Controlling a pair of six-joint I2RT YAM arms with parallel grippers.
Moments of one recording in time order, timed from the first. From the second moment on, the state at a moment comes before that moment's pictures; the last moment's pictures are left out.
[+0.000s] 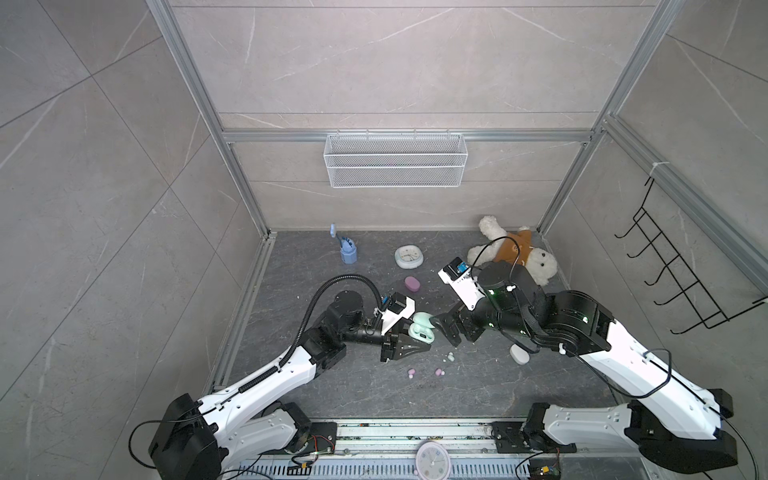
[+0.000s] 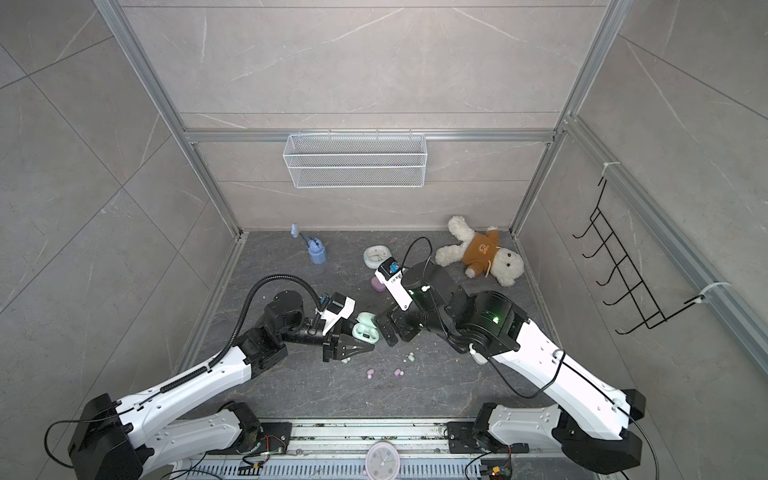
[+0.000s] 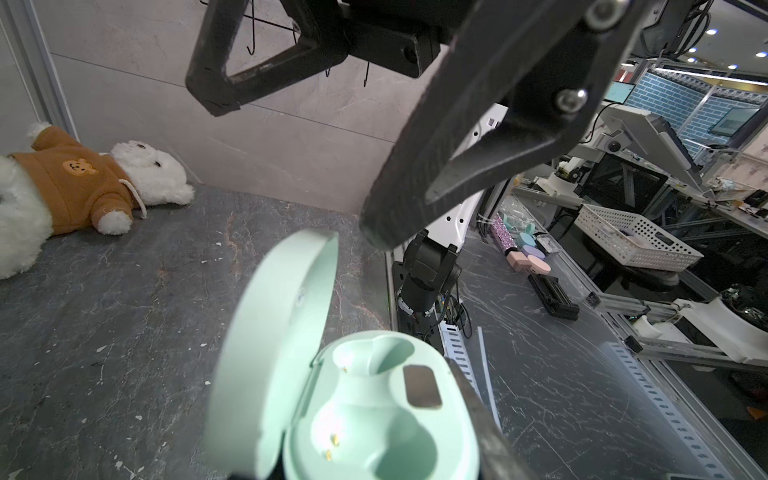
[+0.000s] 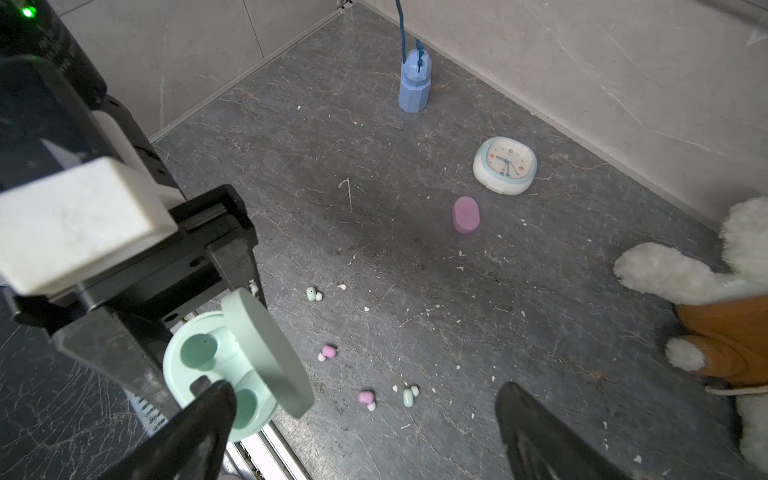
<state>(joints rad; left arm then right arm) -0.79 1.08 0.72 0.19 0.92 -0.07 0.97 1.20 1.58 -1.10 0.14 0.12</state>
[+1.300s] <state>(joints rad) -0.79 0.76 0.53 0.11 0.69 -0.12 0.72 1.22 0.77 -0.72 -0.14 0.91</state>
